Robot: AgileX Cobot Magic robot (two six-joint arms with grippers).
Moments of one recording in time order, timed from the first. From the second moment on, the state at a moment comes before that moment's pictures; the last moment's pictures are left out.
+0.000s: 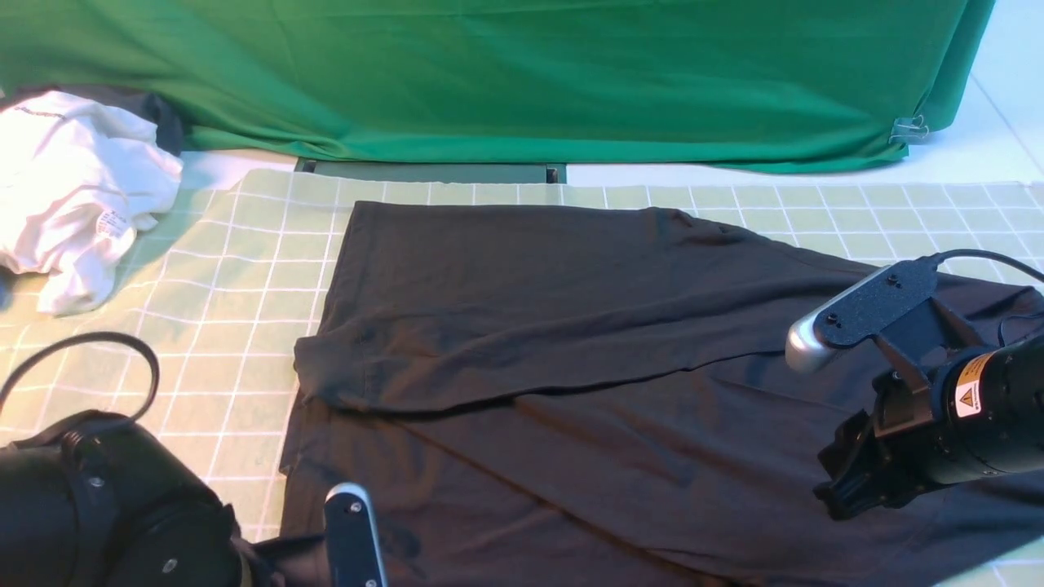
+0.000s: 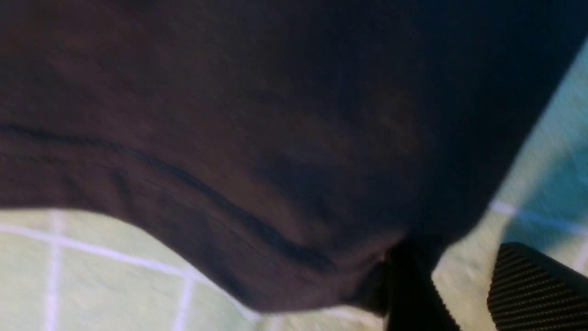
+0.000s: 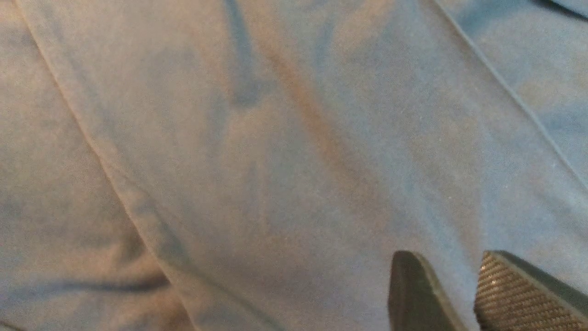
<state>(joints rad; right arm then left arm) 0.42 1.34 -0.77 0.05 0.52 -0.20 -0.58 1.40 -0.56 -0.01 0.70 0.66</state>
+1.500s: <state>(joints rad) -0.16 1.49 -0.77 -0.22 0.59 0.02 -0.58 1.27 -0.74 0.08 0.58 -0.03</state>
